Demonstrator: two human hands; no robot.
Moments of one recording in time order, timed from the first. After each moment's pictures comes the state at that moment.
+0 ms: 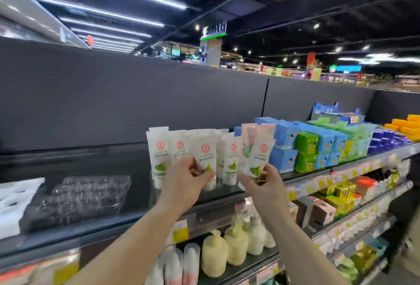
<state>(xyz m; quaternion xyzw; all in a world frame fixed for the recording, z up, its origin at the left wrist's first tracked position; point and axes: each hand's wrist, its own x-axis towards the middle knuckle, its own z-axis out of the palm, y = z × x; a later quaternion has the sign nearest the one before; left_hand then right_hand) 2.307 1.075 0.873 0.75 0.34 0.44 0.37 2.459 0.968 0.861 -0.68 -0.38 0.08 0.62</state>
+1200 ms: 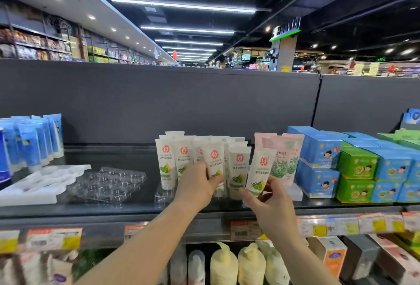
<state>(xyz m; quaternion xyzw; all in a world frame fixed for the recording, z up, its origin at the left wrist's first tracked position) 2.376 1.076 0.872 0.74 0.51 0.39 0.20 2.524 0.985 0.858 -0.59 -0.52 0.20 0.59</state>
